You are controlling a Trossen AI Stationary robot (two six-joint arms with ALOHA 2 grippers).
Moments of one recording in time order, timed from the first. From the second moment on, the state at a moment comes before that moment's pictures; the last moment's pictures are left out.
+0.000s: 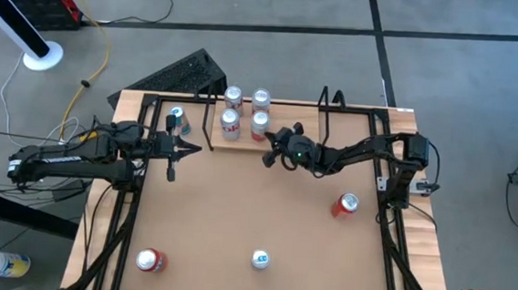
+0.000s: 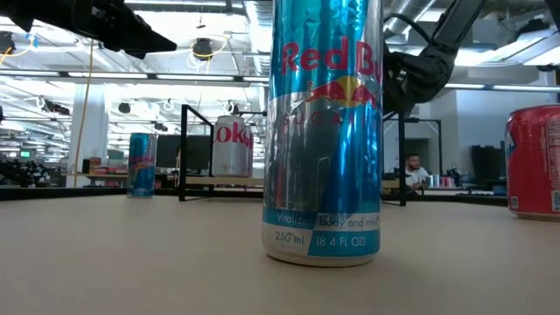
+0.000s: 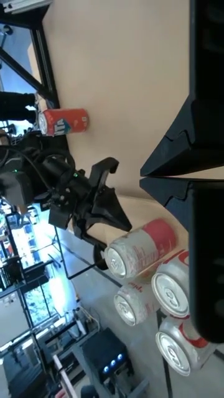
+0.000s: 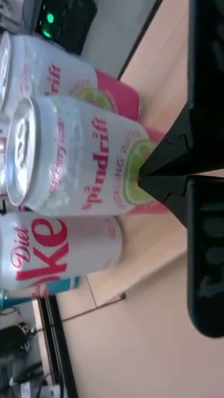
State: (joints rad) left arm 0.22 0.50 0.47 -0.08 -0.01 0.29; right arm -0.21 1.81 0.80 0.71 0.47 0.12
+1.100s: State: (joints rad) left arm 0.22 0.50 0.47 -0.09 -0.01 0.26; right arm -0.20 1.84 1.06 0.49 0.32 0.10
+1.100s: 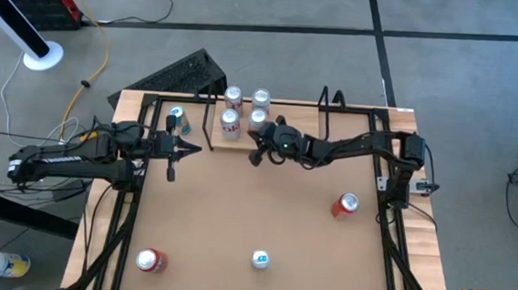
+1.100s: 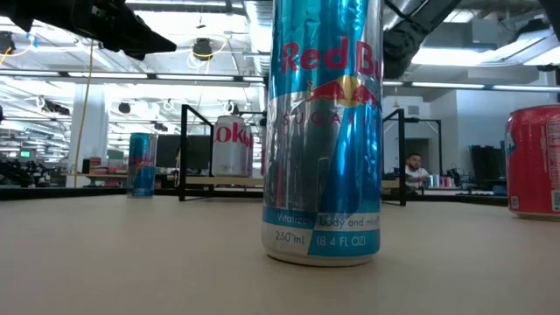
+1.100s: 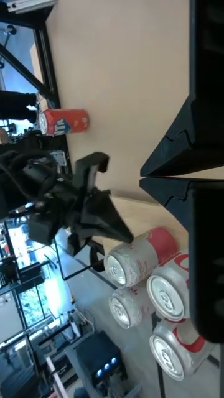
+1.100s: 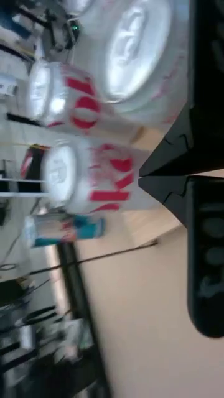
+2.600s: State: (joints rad) left arm 0.25 0.57 0.66 -0.43 -0.51 0.07; right arm 0.07 1.36 1.06 -0.19 0.37 0.11
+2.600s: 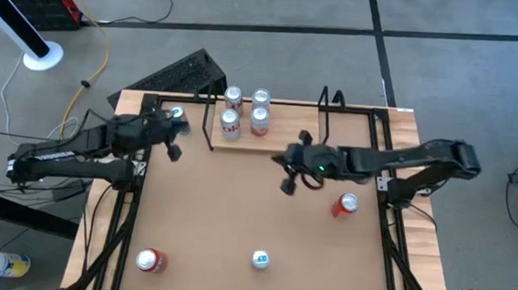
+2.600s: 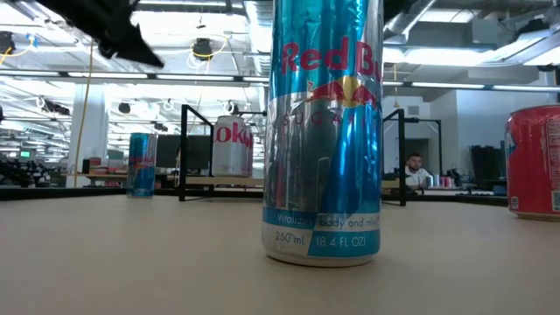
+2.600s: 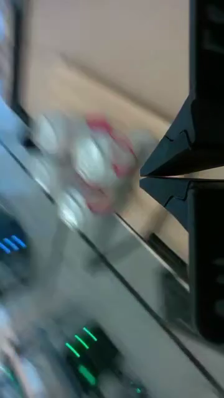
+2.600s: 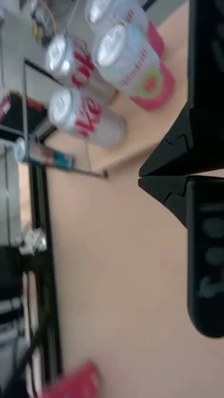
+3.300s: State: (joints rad) left arm 0.76 1.04 0.94 -0.89 -0.25 -0.11; right arm 0.34 1.29 1.06 -0.46 0.50 0.09
